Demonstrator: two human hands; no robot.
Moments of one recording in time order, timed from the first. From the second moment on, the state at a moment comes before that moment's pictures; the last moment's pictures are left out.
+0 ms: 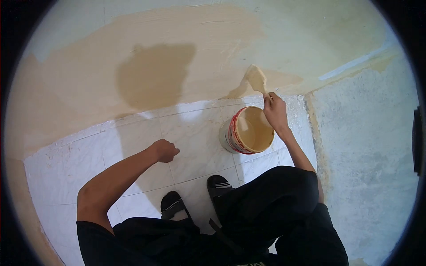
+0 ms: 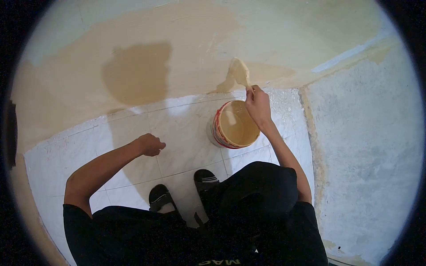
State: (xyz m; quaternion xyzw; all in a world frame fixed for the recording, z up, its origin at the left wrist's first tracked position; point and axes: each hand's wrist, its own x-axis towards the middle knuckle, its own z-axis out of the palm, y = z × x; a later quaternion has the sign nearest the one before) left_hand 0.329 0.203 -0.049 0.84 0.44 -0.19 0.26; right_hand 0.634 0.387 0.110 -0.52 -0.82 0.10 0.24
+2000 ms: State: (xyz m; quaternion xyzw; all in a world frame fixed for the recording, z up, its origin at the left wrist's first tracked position) left_hand 0.324 0.205 -0.055 0.84 0.44 -0.20 0.27; right_hand 0.519 0.338 0.076 -0.43 -0.75 0.37 0.33
